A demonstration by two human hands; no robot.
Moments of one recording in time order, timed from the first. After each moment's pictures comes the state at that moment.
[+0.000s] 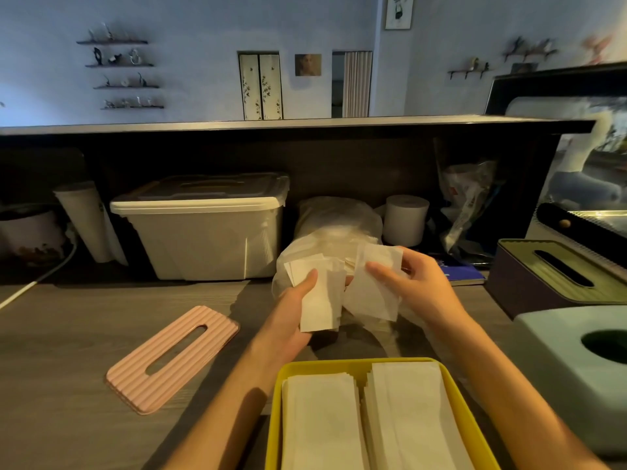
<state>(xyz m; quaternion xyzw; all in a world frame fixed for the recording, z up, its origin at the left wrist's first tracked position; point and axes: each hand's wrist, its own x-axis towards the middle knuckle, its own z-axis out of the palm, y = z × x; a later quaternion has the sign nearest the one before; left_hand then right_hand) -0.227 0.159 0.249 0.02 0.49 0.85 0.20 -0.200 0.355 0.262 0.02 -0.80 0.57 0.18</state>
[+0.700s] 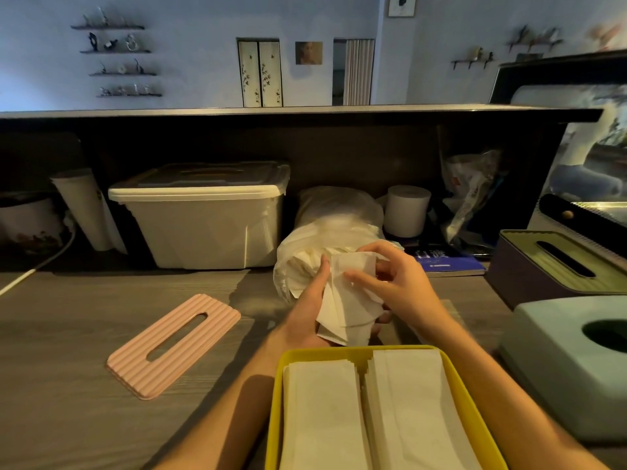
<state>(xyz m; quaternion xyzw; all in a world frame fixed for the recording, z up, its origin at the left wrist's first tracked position) -0.224 0.172 0.229 0.04 0.45 0.82 0.34 -0.205 0.336 0.249 0.09 -0.82 0.53 0.19</state>
